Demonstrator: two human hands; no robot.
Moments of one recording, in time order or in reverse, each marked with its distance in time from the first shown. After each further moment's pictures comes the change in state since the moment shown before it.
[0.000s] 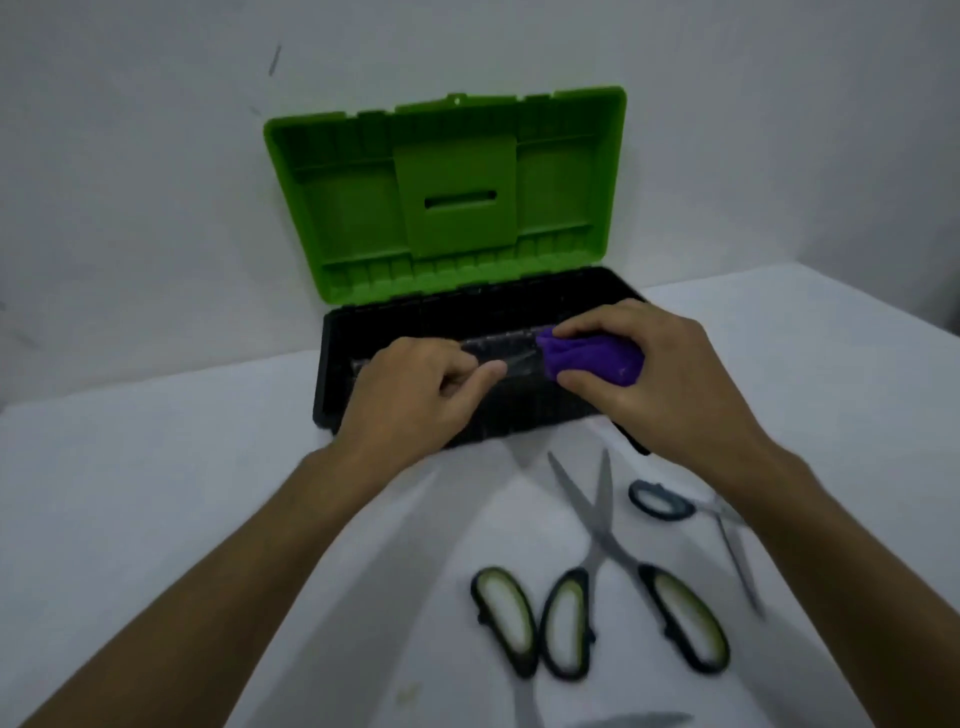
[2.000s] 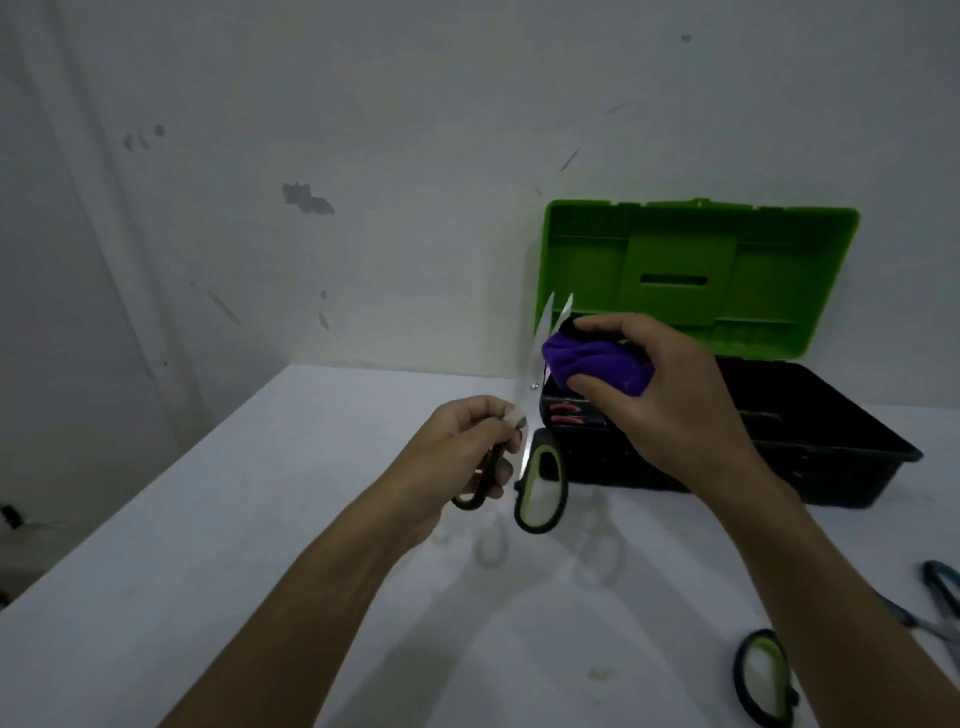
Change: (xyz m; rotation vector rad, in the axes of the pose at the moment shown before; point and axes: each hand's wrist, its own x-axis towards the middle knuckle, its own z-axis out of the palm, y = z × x) left_hand -0.131 -0.019 -0.114 -0.956 0.053 -0.732; right_hand 0.019 -0.135 0.092 0.262 -0.026 -0.303
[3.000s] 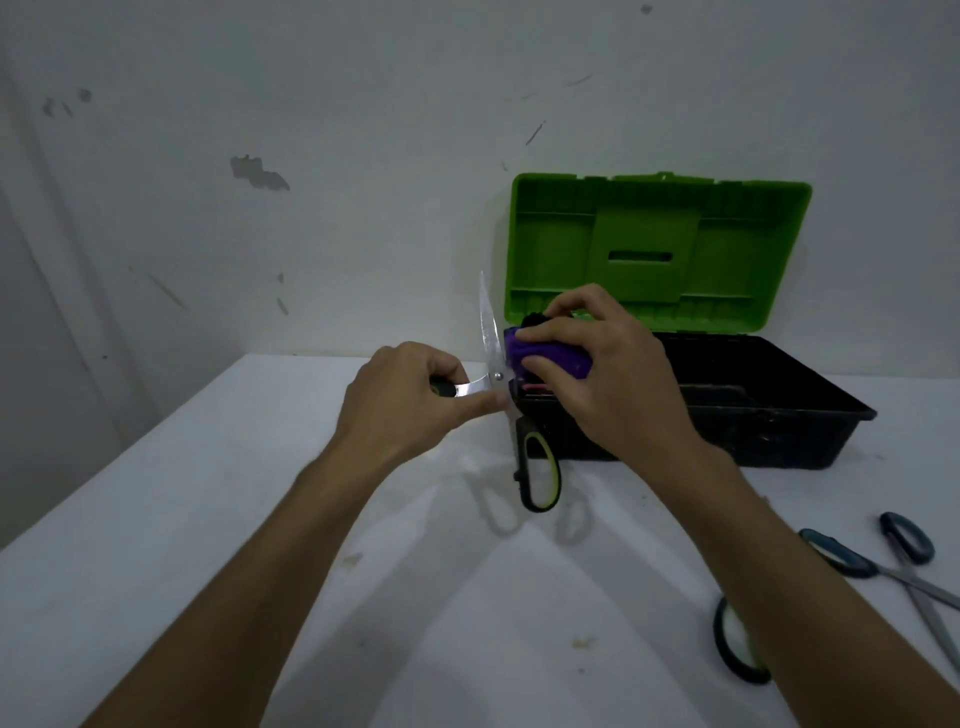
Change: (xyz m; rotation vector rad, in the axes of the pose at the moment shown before) left_hand 0.027 -0.008 -0.016 0.748 0.292 0.327; right_hand -0.009 0.013 0.025 -0.311 0.044 -0.141
